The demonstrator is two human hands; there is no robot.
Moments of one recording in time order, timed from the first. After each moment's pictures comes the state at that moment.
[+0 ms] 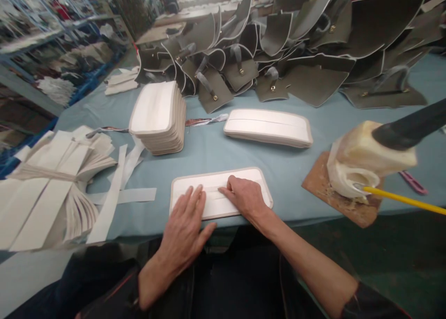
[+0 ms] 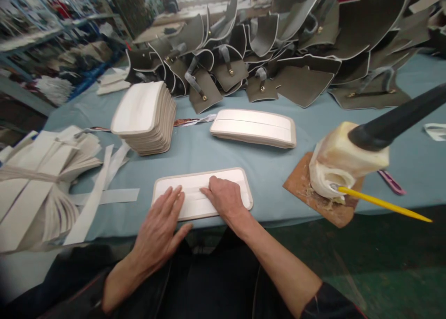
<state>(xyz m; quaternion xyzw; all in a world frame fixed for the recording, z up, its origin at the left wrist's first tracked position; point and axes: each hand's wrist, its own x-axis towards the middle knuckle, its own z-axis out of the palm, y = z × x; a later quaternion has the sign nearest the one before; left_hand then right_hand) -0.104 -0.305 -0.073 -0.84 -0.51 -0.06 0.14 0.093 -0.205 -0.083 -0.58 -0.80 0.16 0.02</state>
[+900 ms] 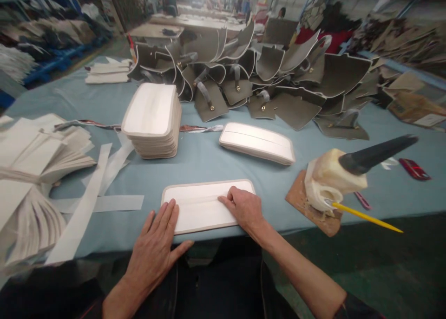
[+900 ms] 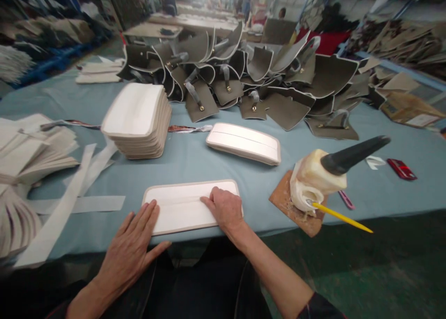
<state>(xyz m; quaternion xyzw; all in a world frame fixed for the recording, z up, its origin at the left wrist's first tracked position) -0.155 -0.319 -0.107 -0.82 -0.54 -0.07 0.16 0.105 -0.208 -0.087 -0.63 -0.77 0.13 0.03</state>
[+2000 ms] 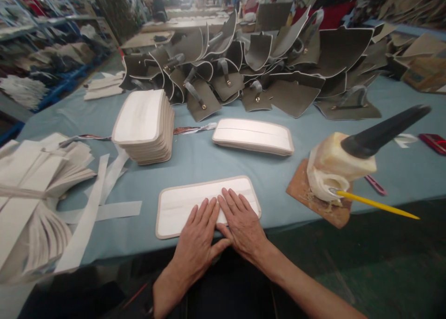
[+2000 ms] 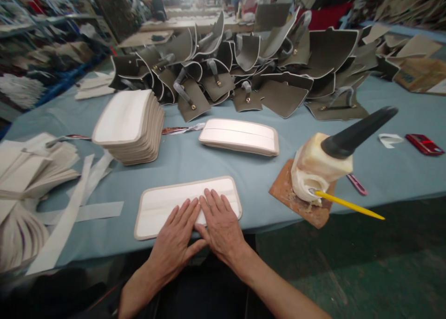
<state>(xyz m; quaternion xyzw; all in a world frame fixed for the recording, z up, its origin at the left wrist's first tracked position) -0.066 -0.293 -0.110 -0.87 -0.48 -0.09 0.07 0.121 -0.263 -0.127 -0.47 -0.87 0.07 0.16</state>
